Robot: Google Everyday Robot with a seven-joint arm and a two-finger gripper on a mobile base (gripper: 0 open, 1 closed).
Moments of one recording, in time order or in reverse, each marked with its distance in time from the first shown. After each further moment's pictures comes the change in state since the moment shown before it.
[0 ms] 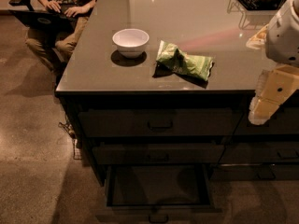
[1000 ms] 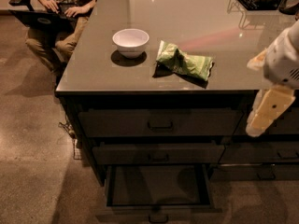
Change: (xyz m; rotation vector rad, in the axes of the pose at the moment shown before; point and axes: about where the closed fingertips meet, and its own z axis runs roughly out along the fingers) arm 0.029 -0.002 0.048 -0.050 -0.025 0.070
